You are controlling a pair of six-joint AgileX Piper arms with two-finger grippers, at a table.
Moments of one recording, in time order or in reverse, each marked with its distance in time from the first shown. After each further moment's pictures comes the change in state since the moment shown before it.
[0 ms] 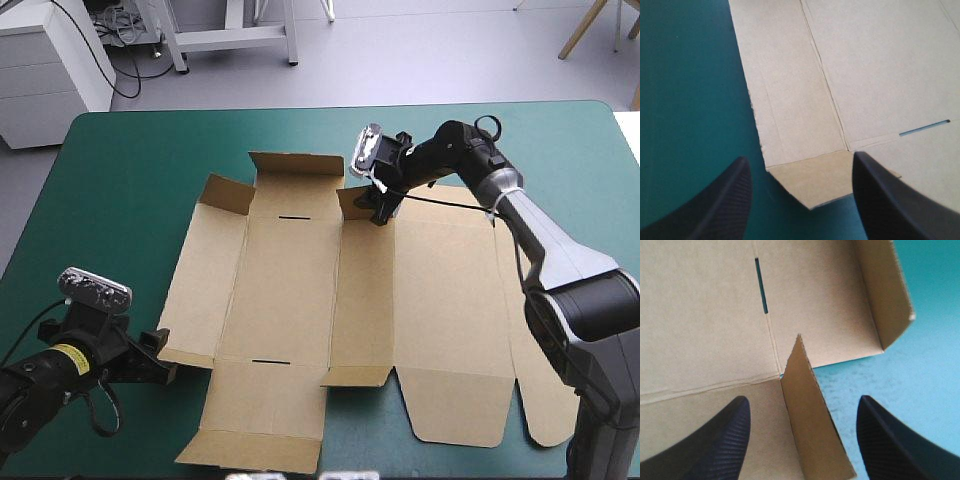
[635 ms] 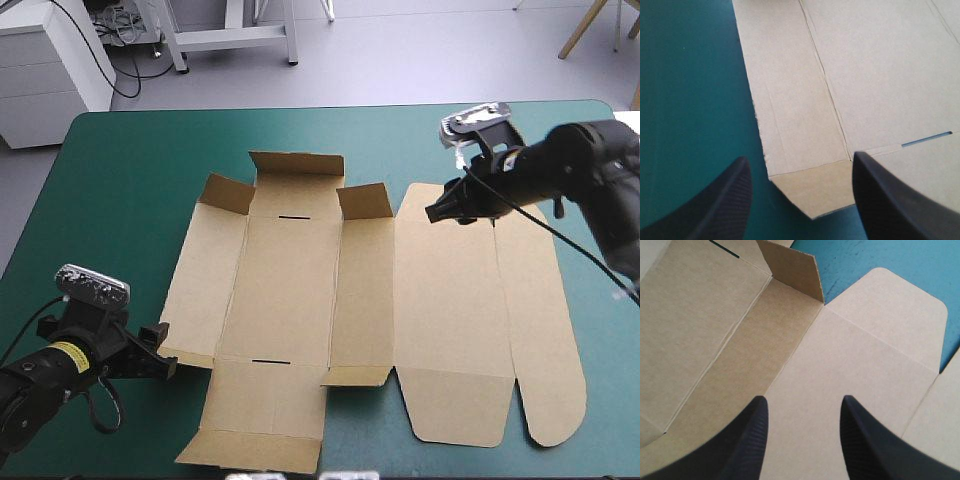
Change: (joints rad) left arm 0.000 0.000 0.000 0.011 -0.032 -0.015; right arm -0.052 -0.565 0.172 -0.339 0.342 1.005
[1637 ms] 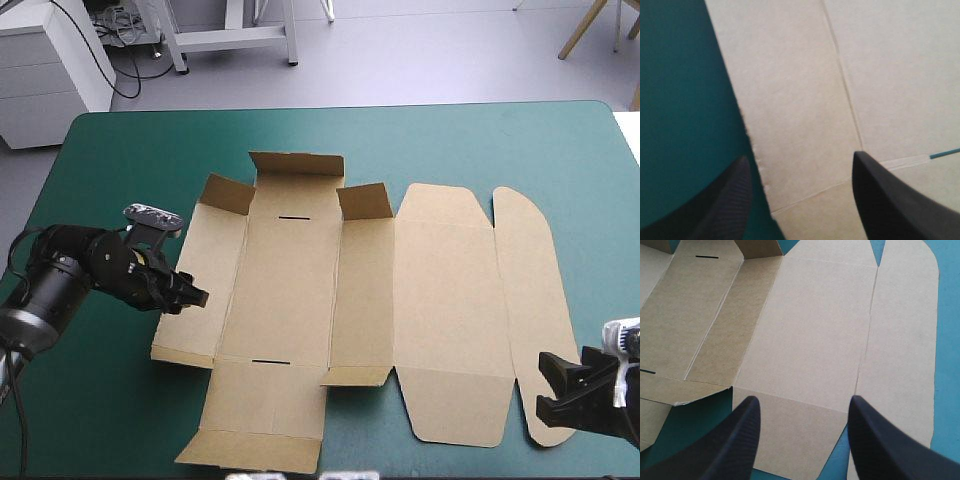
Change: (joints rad) left arm 0.161 0.563 -0.279 -0.126 0.136 0.152; right arm 0.000 -0.950 0.621 -0.150 0.022 0.375
